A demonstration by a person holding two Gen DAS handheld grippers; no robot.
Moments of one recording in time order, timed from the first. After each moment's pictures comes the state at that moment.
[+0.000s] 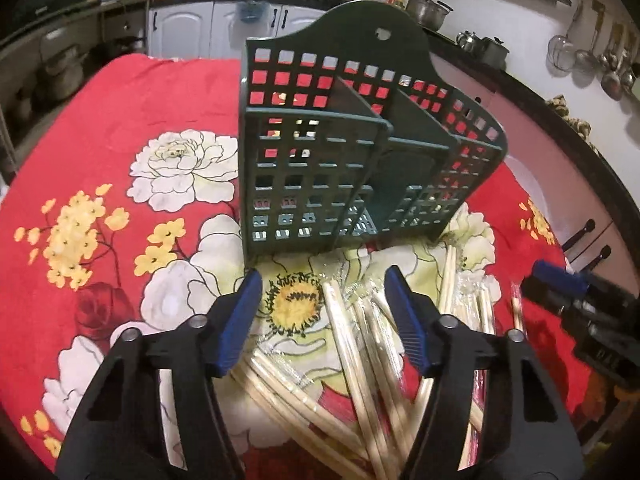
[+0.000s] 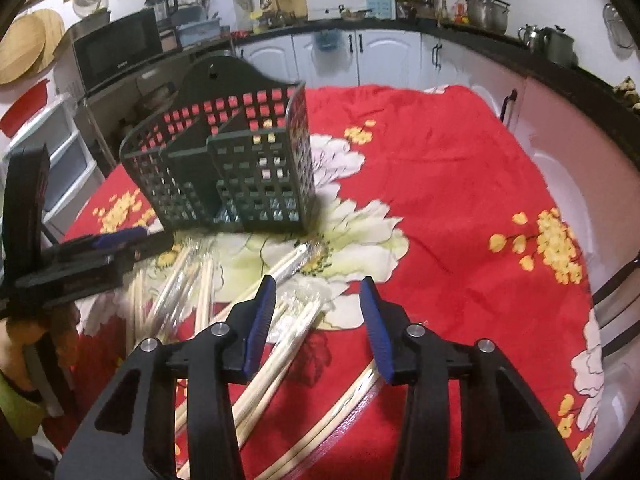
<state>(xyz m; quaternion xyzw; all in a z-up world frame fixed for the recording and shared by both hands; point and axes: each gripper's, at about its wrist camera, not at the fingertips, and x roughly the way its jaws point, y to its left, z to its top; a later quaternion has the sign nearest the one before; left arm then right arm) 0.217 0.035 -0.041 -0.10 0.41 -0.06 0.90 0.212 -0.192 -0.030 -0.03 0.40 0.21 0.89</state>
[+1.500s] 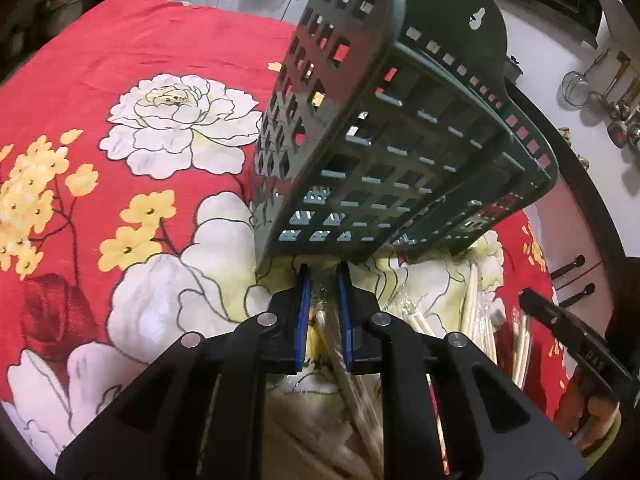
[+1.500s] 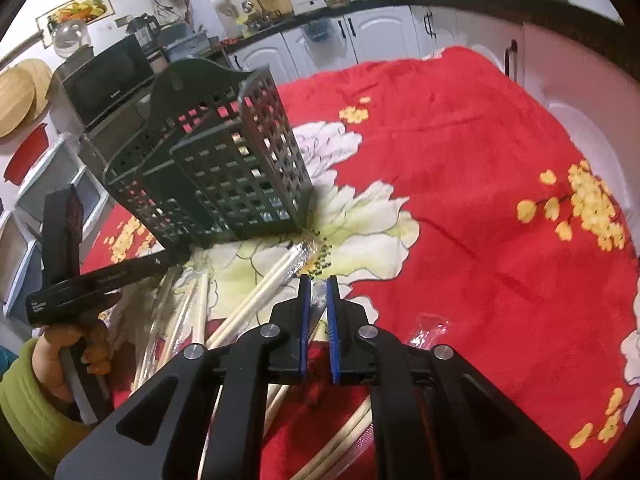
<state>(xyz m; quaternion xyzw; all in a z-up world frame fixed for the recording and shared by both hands) 0.240 0.069 -0.077 -0.19 0.44 -0.09 0.87 0.230 -0.210 -0.039 0.05 0.41 0.23 0.88</state>
